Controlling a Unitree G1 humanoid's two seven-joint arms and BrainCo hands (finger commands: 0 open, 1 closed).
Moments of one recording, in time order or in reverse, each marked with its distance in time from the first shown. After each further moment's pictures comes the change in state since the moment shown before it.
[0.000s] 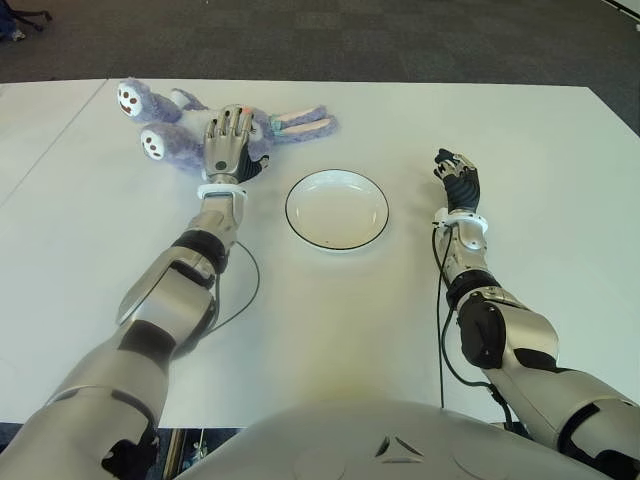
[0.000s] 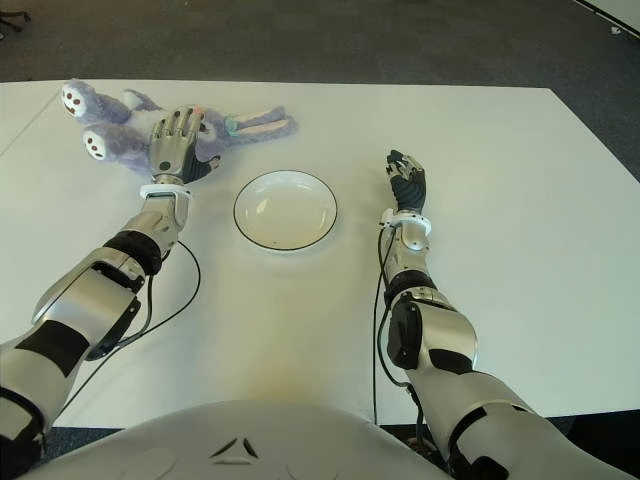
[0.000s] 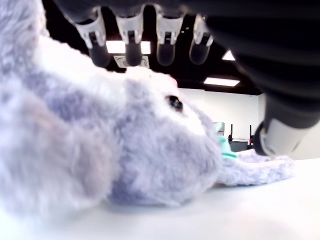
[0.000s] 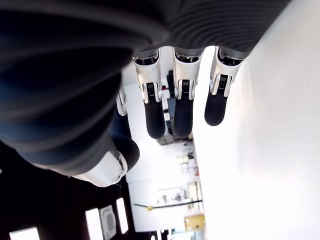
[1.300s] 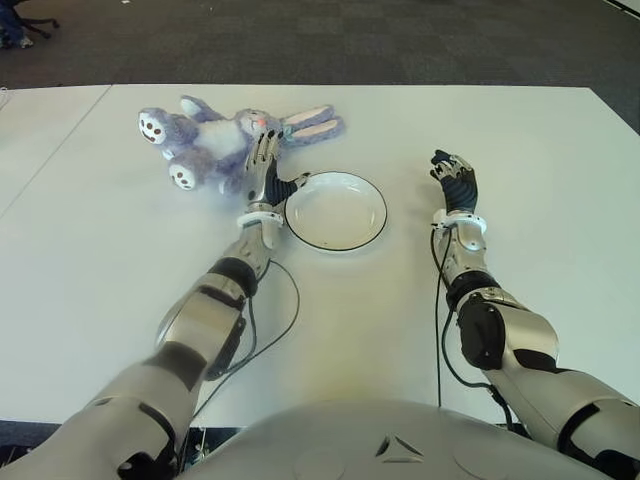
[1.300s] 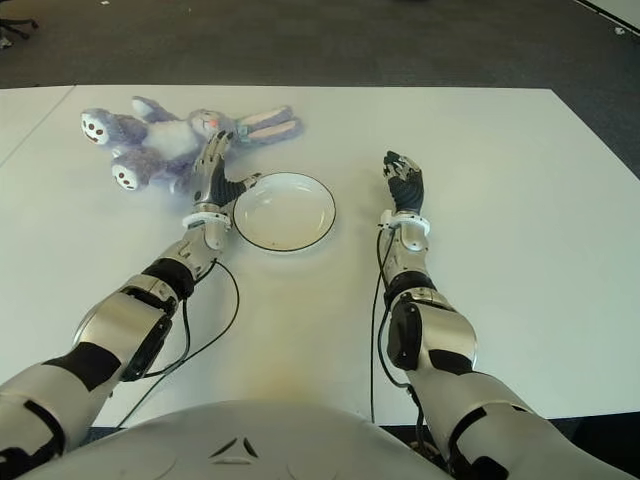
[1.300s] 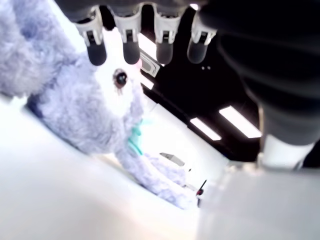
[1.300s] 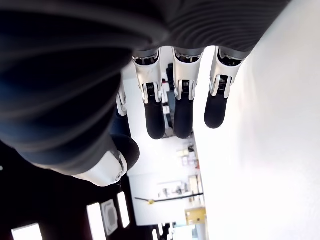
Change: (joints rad) left arm 0.129 -0.183 0.204 0.040 -0.147 -0.294 0.090; right arm 0.004 0.001 0.011 0.001 0.003 0.000 0.019
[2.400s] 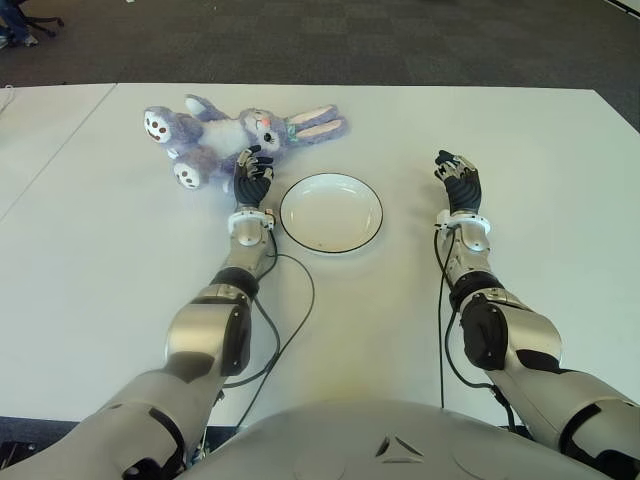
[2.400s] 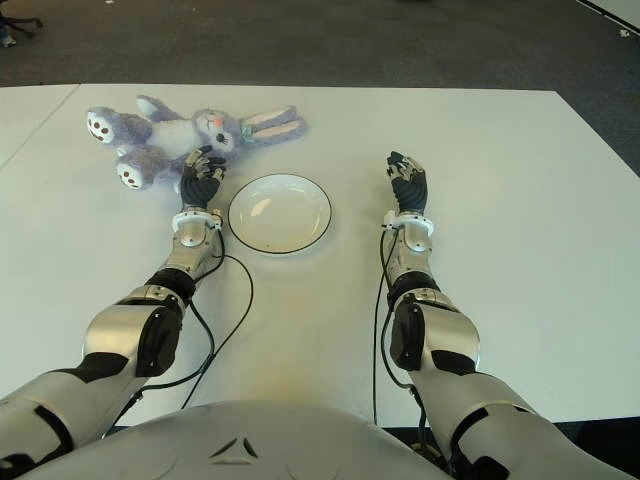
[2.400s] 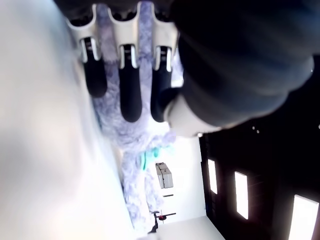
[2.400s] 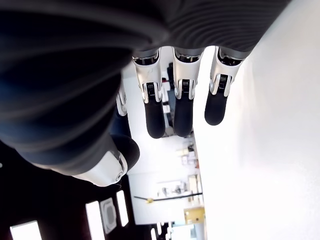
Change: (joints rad) left arm 0.044 -0.107 0.509 0.051 -0.438 -0.330 -0.446; right arm 0.005 -0.018 0.003 0.001 -0.001 0.000 0.001
